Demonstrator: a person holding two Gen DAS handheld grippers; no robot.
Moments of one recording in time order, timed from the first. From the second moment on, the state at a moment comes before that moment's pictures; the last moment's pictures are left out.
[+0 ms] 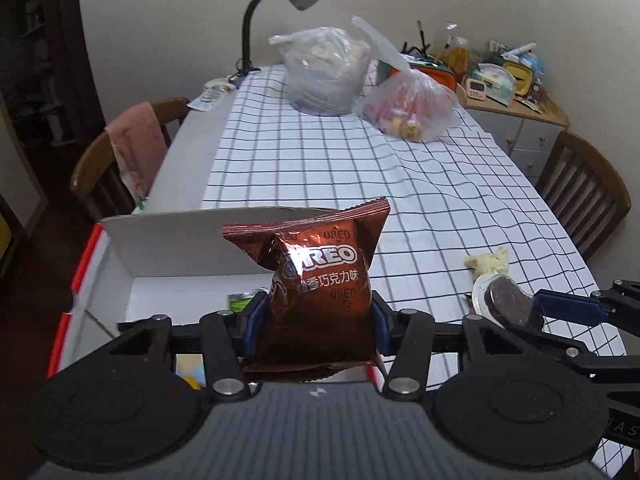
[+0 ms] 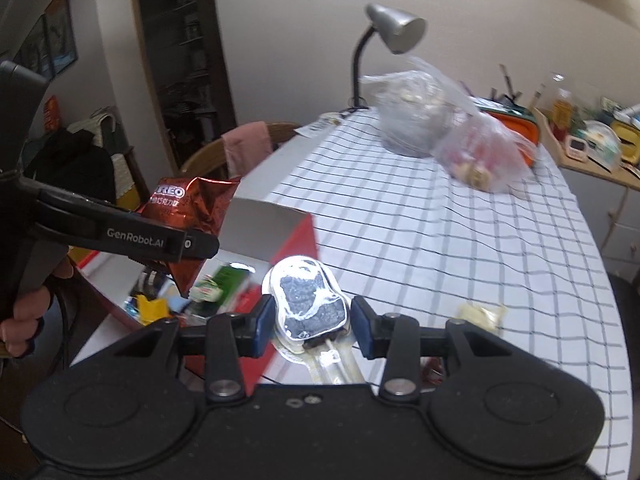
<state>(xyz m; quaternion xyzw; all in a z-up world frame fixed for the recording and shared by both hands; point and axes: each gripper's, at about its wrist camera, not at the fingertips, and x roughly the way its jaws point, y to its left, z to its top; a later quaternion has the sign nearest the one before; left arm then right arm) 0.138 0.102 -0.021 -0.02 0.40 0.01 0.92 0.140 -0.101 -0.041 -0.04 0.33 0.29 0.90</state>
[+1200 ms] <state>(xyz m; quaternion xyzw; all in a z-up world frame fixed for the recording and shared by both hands) 0.164 0.244 -0.095 0.02 0.49 0.07 0.87 0.187 0.091 -0.112 -0.13 0.39 0.33 0.85</state>
